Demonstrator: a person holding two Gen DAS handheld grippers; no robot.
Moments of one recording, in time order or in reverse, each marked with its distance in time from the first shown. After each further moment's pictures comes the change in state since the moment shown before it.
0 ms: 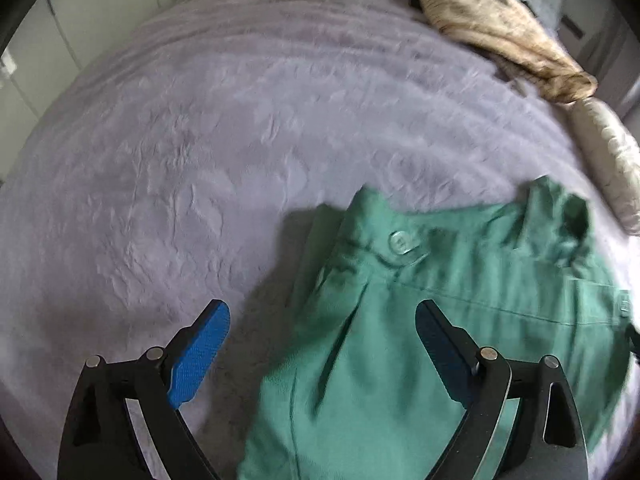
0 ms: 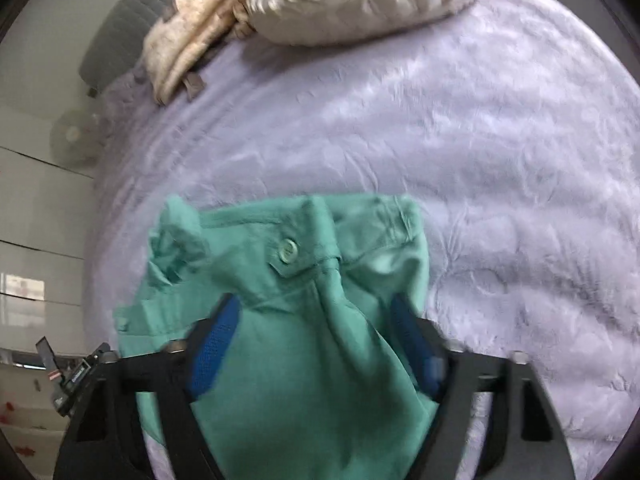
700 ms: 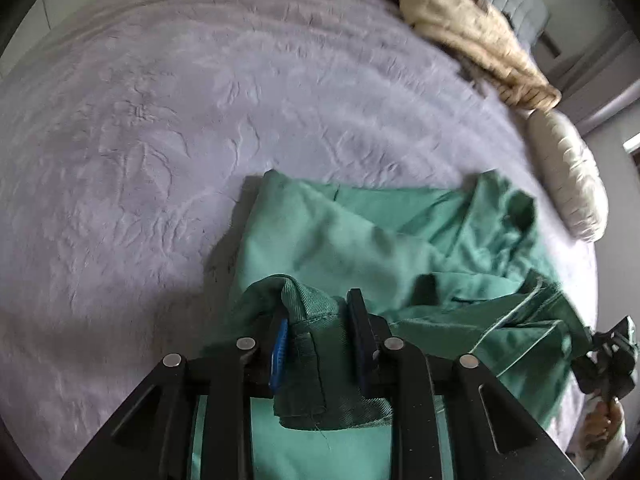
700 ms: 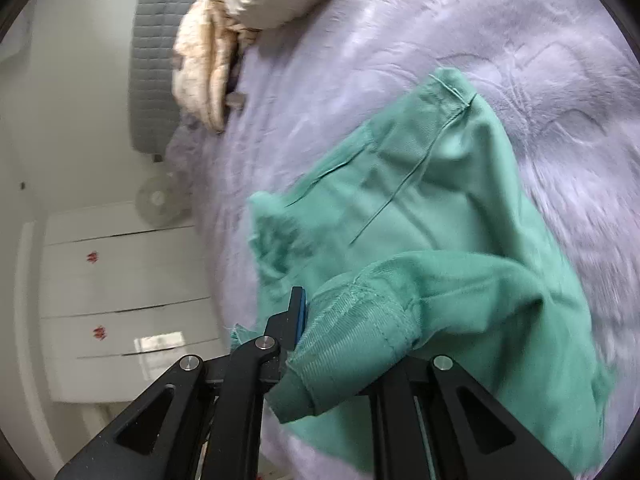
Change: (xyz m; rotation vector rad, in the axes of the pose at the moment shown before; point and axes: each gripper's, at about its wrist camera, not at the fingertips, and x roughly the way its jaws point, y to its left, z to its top) left arm -0.004 0.005 -0.004 -0.044 0.084 -0.264; right arm 0.026 -0.014 -0.029 0.386 0.027 0.524
